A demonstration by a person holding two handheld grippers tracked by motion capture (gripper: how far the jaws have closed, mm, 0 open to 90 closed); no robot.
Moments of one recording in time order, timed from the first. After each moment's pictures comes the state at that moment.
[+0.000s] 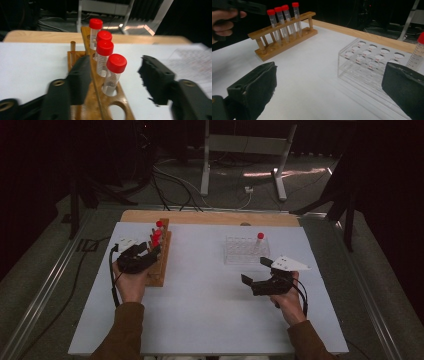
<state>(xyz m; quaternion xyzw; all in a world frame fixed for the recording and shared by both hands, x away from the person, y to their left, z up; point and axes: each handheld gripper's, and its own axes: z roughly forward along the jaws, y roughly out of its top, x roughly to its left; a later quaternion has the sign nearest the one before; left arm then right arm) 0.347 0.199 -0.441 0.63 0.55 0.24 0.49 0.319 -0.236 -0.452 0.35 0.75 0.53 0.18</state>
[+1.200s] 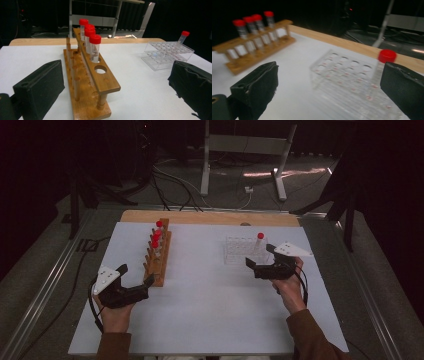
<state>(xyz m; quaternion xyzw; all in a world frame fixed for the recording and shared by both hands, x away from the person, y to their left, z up) 0.260 0.216 -0.447 0.64 0.49 0.27 0.53 0.353 -0.243 -0.438 0.38 0.73 0.52 0.23</state>
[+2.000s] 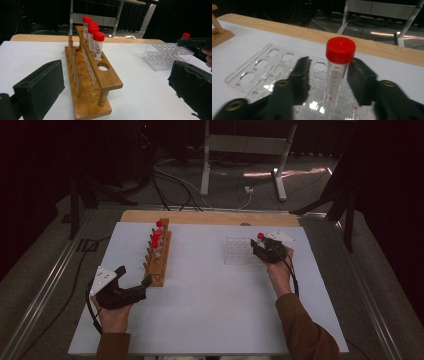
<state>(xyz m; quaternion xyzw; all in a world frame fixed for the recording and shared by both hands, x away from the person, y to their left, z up) 0.258 0.222 -0.449 0.63 0.50 0.26 0.53 0.424 -0.238 -0.475 0.48 0.70 0.43 0.30</state>
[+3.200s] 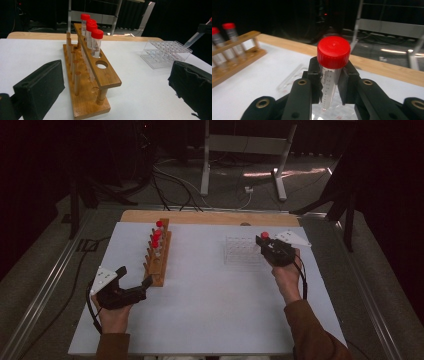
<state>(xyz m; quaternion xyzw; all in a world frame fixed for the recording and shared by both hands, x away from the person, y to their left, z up) 0.259 0.222 -0.450 0.64 0.50 0.25 0.53 0.381 -0.241 -0.428 0.44 0.69 0.49 0.29</state>
